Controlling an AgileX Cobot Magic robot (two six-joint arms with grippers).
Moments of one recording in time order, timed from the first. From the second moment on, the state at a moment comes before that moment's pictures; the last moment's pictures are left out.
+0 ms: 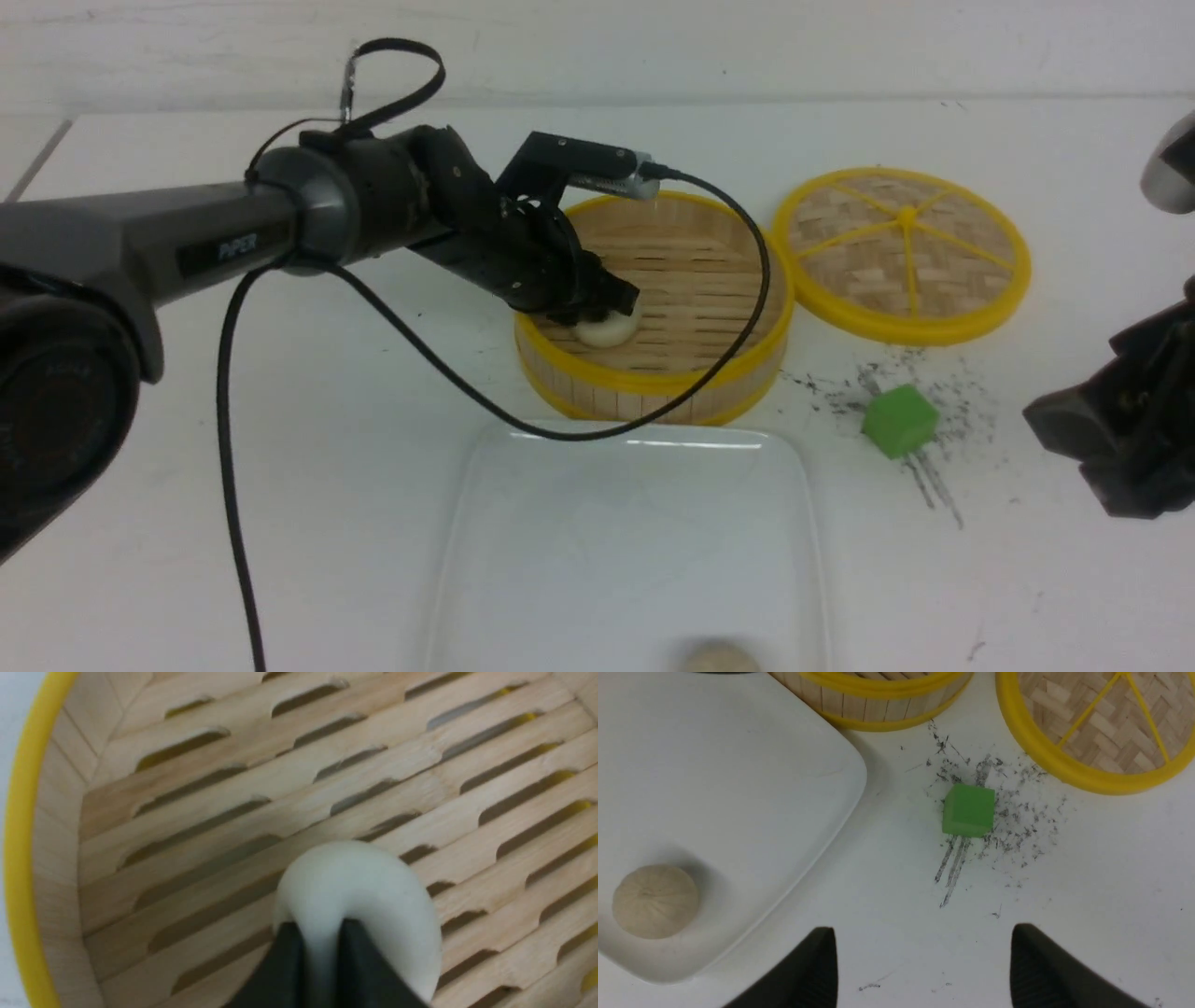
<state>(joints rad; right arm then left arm) 0.67 1.03 -1.00 -0.21 0.95 0.14 -0.40 2.10 -1.56 -0.48 0.46 0.51</state>
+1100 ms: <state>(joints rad) 0.67 1.03 -1.00 -0.21 0.88 0.13 -0.52 1.59 -1.49 -0.31 1.23 0.22</state>
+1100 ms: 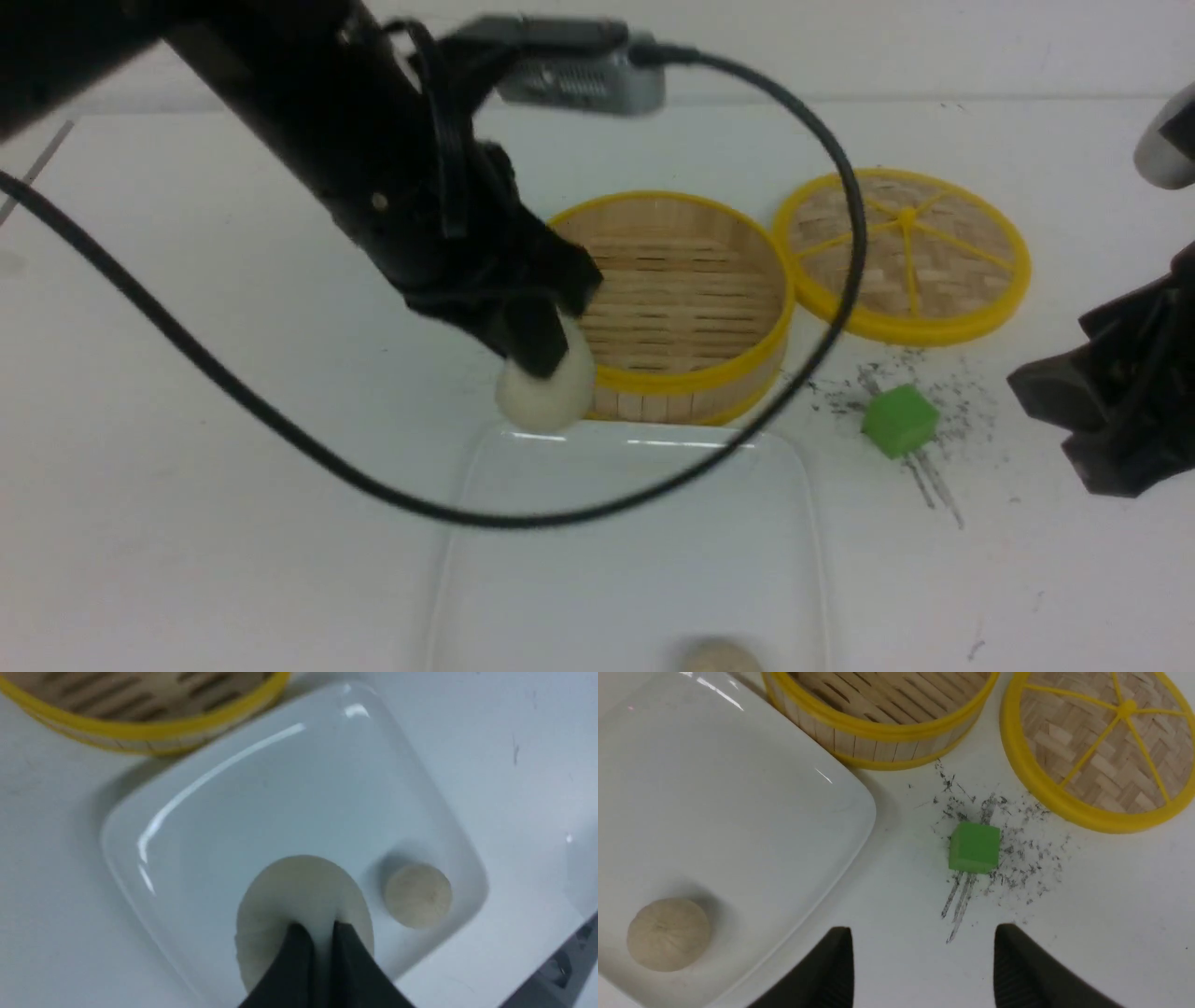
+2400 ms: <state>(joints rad) 0.67 1.03 -1.00 -0.20 0.91 0.13 -0.64 1.77 -1.23 -0.09 1.00 0.06</state>
